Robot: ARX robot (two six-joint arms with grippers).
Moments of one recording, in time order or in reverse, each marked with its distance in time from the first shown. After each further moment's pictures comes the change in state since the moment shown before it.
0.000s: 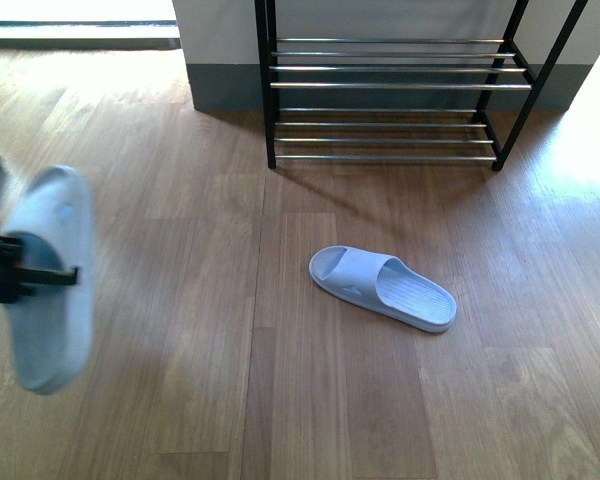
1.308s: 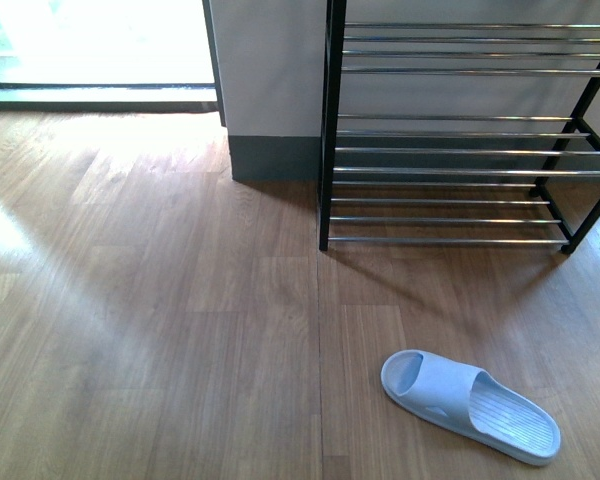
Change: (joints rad) left arm 0.024 -0.600 -0.692 0.445 -0.206 -0.087; right arm 0.000 0.000 0.000 0.000 -0.001 0.000
